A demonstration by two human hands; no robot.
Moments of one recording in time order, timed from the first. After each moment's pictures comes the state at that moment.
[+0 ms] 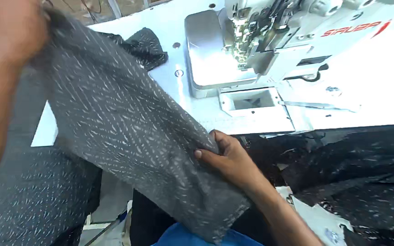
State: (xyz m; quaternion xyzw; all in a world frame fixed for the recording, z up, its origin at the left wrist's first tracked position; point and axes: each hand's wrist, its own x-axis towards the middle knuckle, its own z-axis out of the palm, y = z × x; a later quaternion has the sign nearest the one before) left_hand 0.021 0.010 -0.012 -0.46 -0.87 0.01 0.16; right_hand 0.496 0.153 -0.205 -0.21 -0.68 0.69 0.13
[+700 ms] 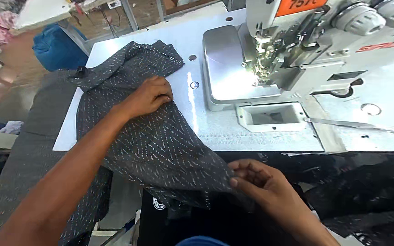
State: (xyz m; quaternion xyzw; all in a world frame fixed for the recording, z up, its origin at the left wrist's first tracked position) left_hand 0.137 0.064 -0.149 -0.73 -0.65 -0.17 -0.07; right_hand 0.549 0.155 -0.224 -0.22 -0.71 0.65 0.13
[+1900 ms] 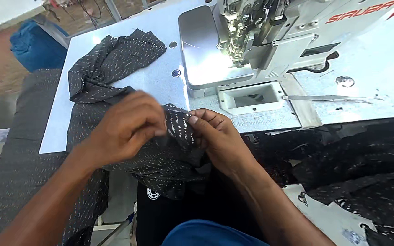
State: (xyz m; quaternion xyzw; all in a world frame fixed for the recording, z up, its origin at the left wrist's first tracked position) left_hand 0.254 0.015 -0.082 -0.77 -0.56 -0.31 -0.09; right_hand 0.448 0.149 -0.171 -0.16 -0.45 0.85 0.21
